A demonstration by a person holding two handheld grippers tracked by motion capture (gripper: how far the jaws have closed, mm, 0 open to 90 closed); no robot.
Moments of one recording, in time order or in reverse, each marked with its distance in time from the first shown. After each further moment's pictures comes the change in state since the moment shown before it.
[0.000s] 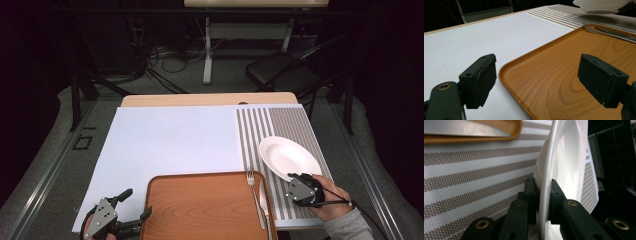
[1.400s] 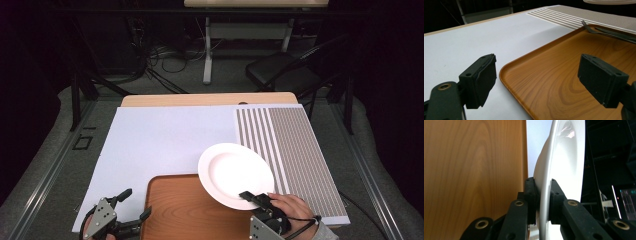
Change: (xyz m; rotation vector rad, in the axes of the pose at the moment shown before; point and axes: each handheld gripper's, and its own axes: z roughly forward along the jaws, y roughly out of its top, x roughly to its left) left arm 0.000 0.000 -0.001 -0.006 0.001 0.000; right arm 0.055 0.118 -0.044 -0.404 -0.020 -0.283
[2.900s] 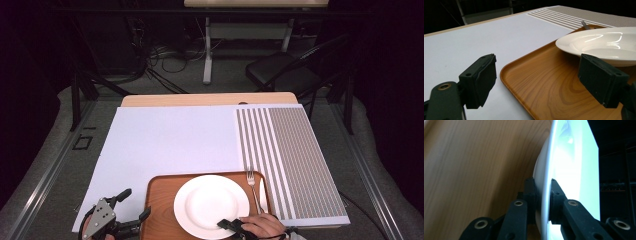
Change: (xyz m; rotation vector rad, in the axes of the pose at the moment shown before) left arm 0.001 0.000 -0.001 -0.003 0.002 0.003; right arm 0.060 0.029 0.038 -0.062 0.220 -0.115
